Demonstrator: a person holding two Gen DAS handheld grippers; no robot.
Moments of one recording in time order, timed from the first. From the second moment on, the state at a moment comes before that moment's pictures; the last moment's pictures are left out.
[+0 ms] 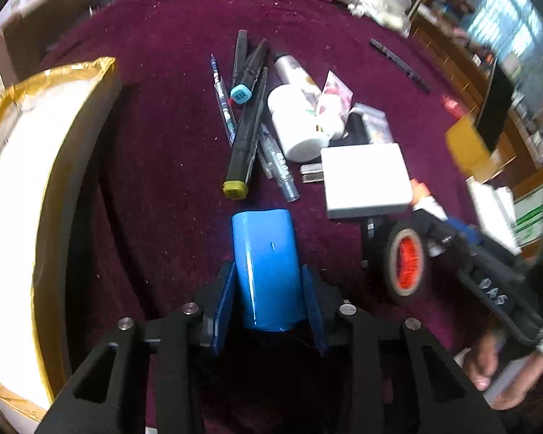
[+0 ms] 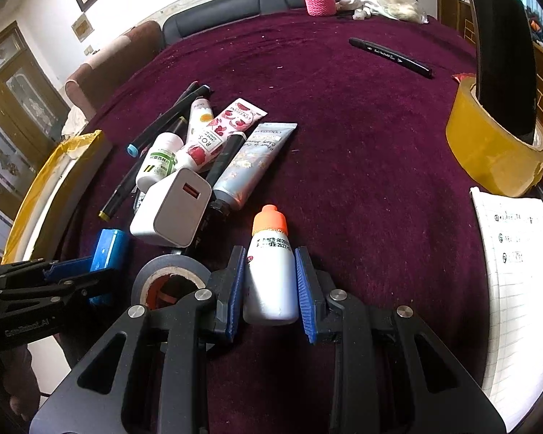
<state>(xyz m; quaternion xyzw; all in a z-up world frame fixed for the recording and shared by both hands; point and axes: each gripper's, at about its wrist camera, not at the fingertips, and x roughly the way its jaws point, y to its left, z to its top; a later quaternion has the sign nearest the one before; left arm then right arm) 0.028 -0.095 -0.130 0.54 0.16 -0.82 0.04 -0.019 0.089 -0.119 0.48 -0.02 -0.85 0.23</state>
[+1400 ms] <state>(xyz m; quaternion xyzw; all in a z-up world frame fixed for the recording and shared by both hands) 0.045 -0.111 -0.102 0.52 0.18 -0.84 0.01 -0.008 0.100 -0.103 0.45 -0.08 -0.85 0.27</state>
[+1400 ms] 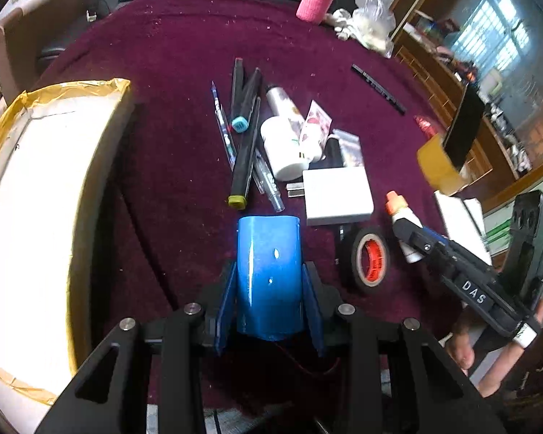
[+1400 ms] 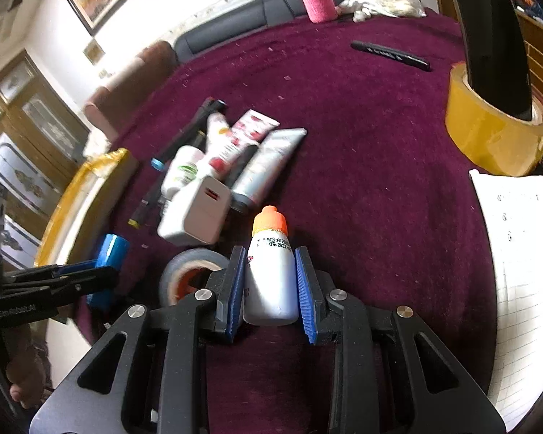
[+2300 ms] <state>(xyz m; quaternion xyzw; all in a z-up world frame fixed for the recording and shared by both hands) 0.139 -0.319 -0.111 0.50 0.30 -0.79 0.19 0.048 -0.217 -0.078 0.45 0.09 -0.71 0.53</state>
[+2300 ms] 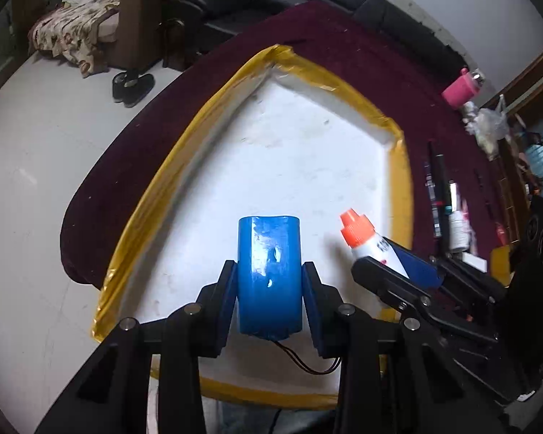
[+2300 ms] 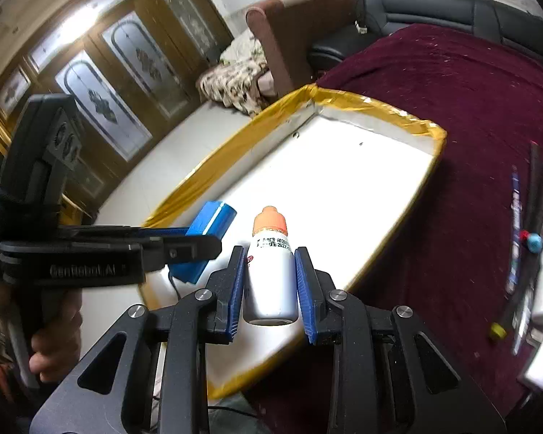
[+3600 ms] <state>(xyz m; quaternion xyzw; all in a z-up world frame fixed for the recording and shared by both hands) 0.093 -0.183 -0.069 0.45 0.23 -0.86 0.02 0.044 -0.033 -0.065 0.42 0.01 -0.78 0.47</state>
